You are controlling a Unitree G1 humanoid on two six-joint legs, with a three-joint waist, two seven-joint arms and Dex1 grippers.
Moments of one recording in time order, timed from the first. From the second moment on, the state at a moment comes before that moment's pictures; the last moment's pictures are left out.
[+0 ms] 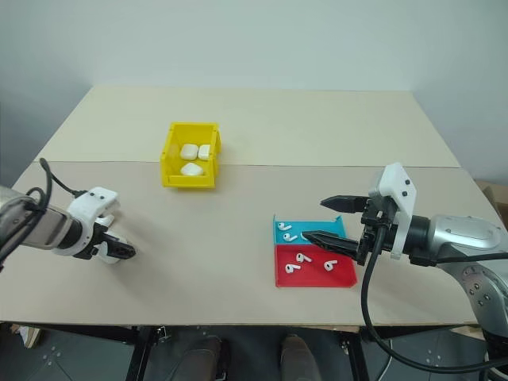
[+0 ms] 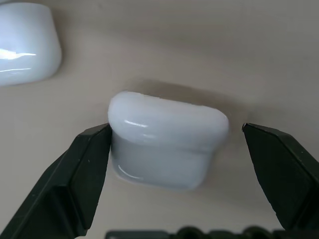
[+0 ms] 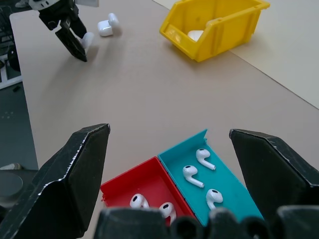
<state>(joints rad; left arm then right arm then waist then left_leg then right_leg) -0.68 1.09 -0.23 -0.07 -0.78 1.61 -0.32 -0.19 -0.94 -0.30 -0.53 0.85 0.78 0.88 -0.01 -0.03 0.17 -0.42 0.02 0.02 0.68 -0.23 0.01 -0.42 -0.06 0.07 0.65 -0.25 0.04</state>
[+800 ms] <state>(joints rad) -0.71 1.18 -0.40 -0.12 -0.66 1.59 -0.53 -0.16 -0.95 -0.33 -0.59 0.92 0.81 0.83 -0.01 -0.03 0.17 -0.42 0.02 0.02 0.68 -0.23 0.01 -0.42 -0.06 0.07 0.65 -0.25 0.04</state>
